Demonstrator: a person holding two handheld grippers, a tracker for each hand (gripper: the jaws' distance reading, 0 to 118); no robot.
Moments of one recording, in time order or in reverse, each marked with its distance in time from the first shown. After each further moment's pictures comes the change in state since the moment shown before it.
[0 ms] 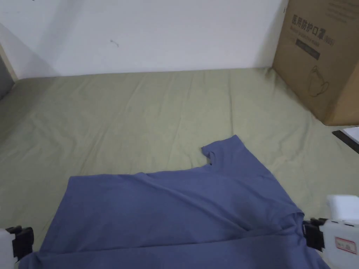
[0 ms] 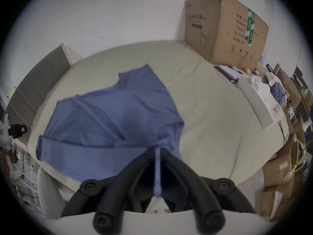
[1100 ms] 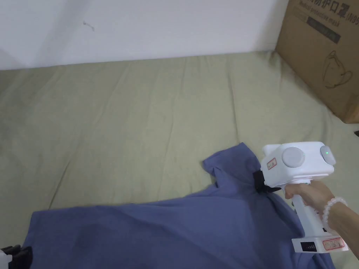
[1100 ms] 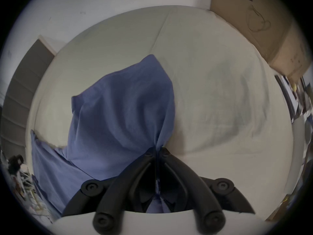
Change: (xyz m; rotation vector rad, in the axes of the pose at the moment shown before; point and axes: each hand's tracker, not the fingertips) left arm 0.037 0.071 -0.137 -0.168 -0.034 -0.070; right arm -0.009 0.184 -0.292 -0.338 0.064 0.075
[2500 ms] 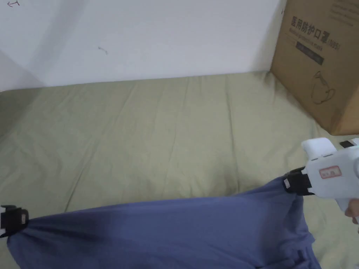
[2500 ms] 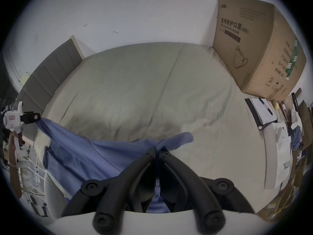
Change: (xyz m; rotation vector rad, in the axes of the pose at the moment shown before) left arm -0.042 0.025 0.069 0.063 -0.039 -0.003; right arm 0.007 -0.110 0.209 0.238 0.069 0.105
